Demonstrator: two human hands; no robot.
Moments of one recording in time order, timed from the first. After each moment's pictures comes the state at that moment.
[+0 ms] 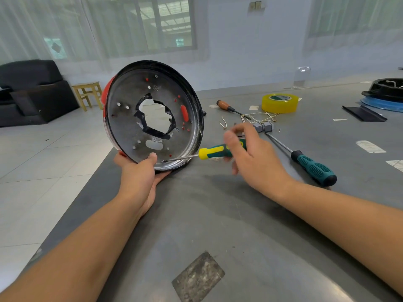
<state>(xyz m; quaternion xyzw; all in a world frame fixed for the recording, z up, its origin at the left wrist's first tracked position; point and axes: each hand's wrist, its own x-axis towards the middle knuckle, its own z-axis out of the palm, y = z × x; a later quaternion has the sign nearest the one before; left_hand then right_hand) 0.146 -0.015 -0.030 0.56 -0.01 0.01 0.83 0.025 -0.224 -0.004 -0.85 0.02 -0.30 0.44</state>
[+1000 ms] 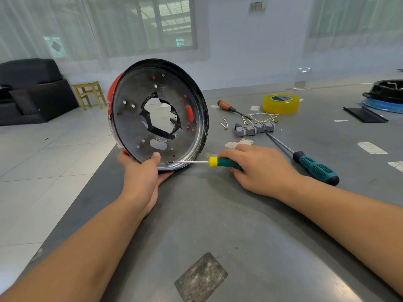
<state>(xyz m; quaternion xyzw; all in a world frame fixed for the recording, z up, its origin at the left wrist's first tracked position) 0.146 -0.017 -0.032 0.55 -0.02 0.01 0.84 0.030 -0.251 -0.013 -0.98 -0.05 -0.20 0.00</state>
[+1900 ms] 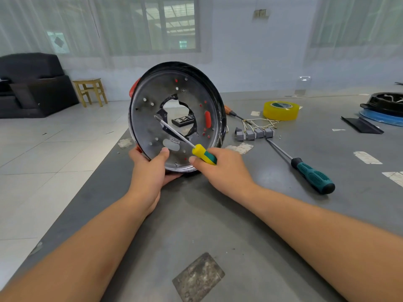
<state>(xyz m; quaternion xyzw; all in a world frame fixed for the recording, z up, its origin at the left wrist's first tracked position) 0.137 -0.024 -0.026 0.58 -0.04 -0.01 0.81 0.069 -0.188 -0.026 -0.89 0.05 -0.25 0.37</state>
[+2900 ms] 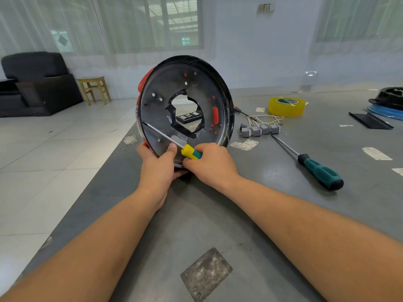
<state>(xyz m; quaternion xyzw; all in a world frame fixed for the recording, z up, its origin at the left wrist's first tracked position) 0.138 -0.027 -0.029 0.61 -0.04 0.01 0.79 0.093 -0.157 -0.019 -0.91 0.06 -0.21 0.34</state>
